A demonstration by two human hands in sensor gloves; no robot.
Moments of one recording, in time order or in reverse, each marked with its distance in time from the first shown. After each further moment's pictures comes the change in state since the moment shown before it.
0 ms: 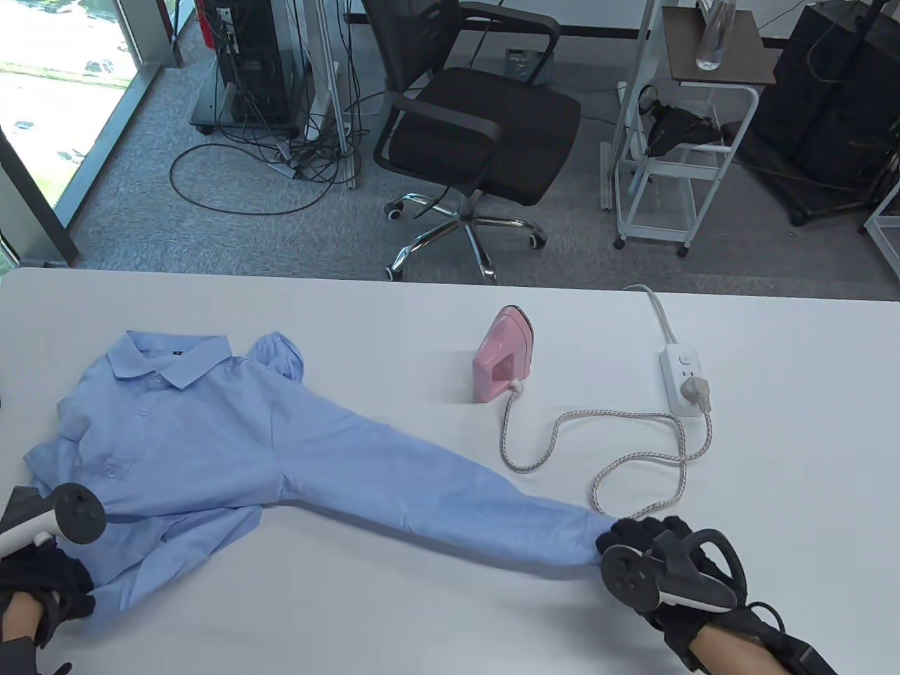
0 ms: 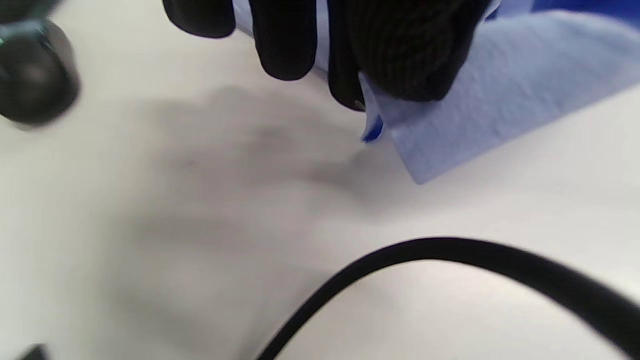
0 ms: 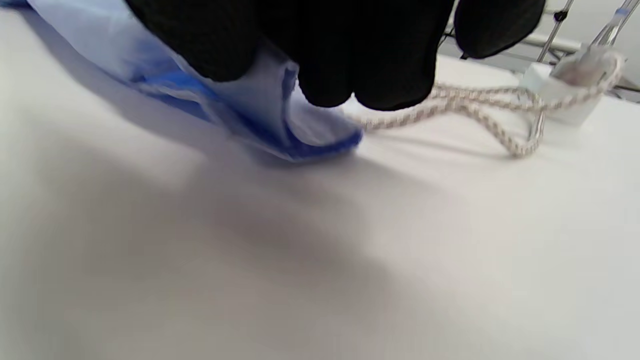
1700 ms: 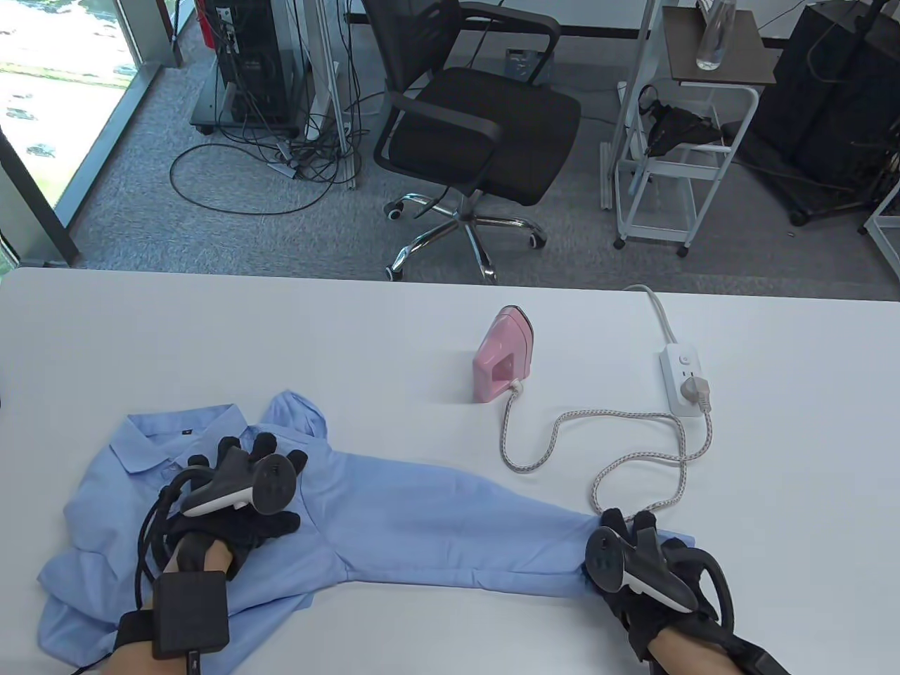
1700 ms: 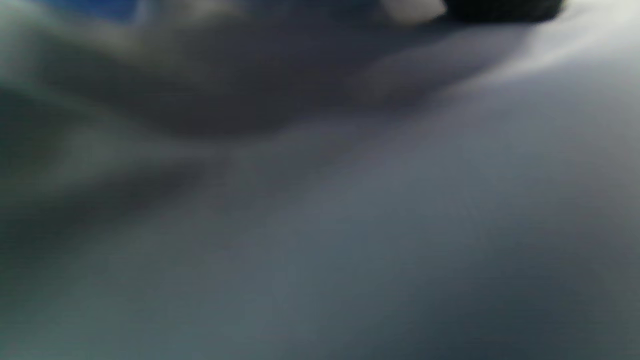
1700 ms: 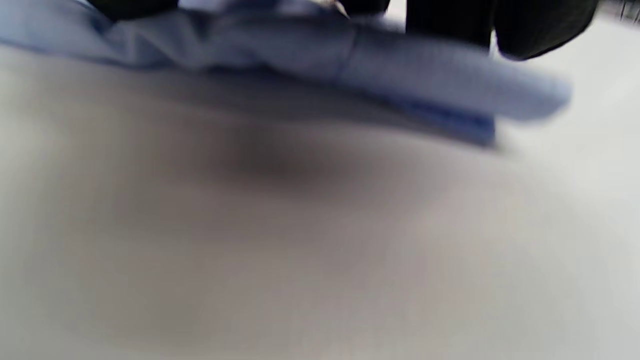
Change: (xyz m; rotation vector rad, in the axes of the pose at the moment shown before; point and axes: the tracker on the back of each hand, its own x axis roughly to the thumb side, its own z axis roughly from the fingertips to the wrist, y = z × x) left_hand 0.190 0.036 -0.065 0.288 -0.348 -0.186; right_hand -0.002 0.039 -0.028 0.272 0.383 -0.176
